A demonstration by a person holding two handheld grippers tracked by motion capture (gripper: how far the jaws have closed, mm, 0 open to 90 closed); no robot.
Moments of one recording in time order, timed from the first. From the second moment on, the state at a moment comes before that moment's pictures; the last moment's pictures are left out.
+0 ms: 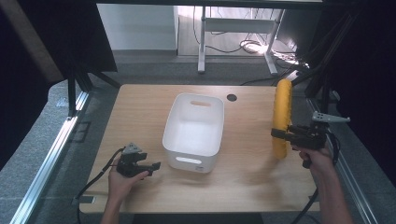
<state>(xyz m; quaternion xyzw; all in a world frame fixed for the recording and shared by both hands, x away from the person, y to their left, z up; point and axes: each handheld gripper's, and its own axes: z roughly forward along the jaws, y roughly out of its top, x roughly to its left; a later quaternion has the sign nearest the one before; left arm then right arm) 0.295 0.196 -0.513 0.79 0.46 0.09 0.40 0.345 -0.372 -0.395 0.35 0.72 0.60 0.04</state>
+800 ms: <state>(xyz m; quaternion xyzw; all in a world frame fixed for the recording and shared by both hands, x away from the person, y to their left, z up) 0.295 0.193 -0.514 0.79 0.45 0.09 0.40 0.339 -0.325 -0.379 0.36 0.68 0.63 0.14</state>
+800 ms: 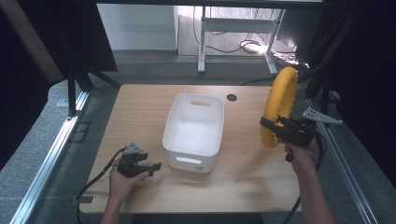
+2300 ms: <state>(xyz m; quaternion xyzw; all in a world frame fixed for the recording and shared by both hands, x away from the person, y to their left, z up) 0.296 0.192 -0.515 0.80 0.45 0.09 0.40 0.325 -0.198 -0.340 0.29 0.62 0.67 0.28</state>
